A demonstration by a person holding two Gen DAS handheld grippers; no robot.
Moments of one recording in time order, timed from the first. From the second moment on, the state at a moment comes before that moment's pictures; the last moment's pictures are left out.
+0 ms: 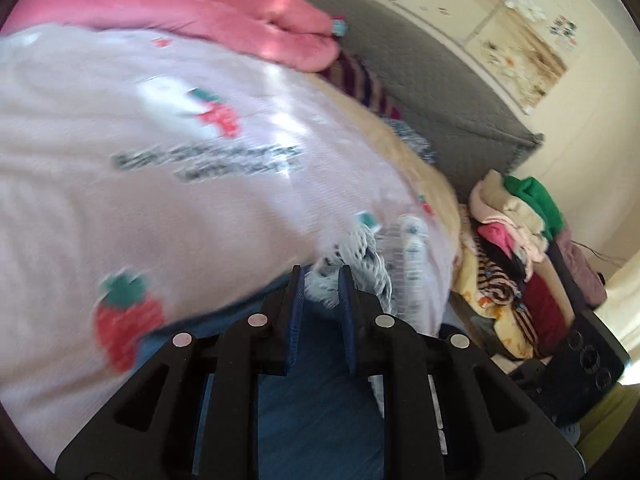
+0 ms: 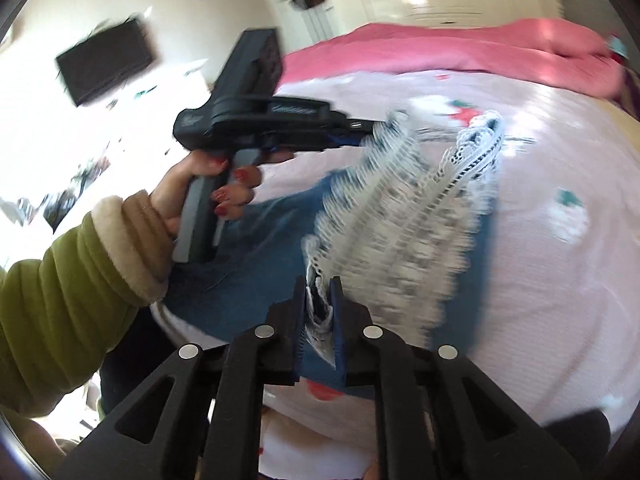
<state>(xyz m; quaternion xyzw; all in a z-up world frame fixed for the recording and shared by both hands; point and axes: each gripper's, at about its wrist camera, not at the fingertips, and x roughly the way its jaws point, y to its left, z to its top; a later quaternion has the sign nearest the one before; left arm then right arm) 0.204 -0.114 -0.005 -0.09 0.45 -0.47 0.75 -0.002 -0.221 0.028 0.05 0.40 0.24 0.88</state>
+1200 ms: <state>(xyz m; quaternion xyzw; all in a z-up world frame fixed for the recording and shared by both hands) 0.039 -0.060 -0.029 -0.11 0.48 -0.34 0.80 0.146 -0.200 0.036 -0.10 0.44 0.23 0.86</state>
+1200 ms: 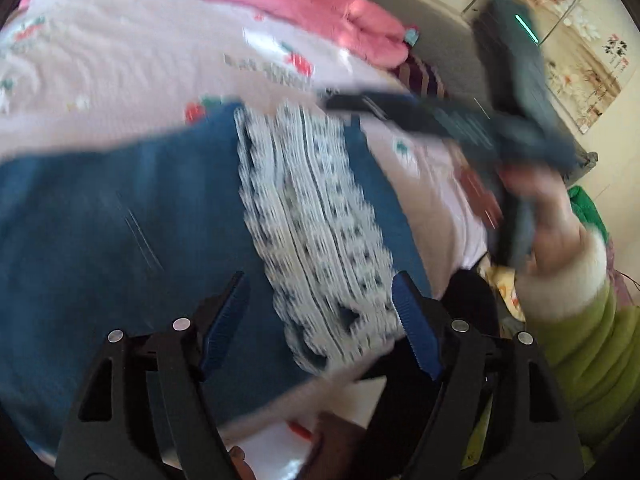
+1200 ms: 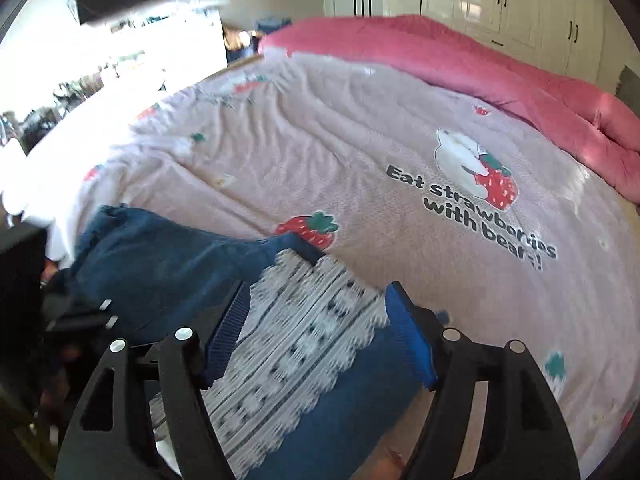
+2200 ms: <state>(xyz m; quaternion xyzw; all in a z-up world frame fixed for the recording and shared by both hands) 0.028 -0.075 -0.046 -0.11 0.52 -0.32 0.79 0.159 -0.152 -0.012 -0.15 0.50 0.25 0.82</state>
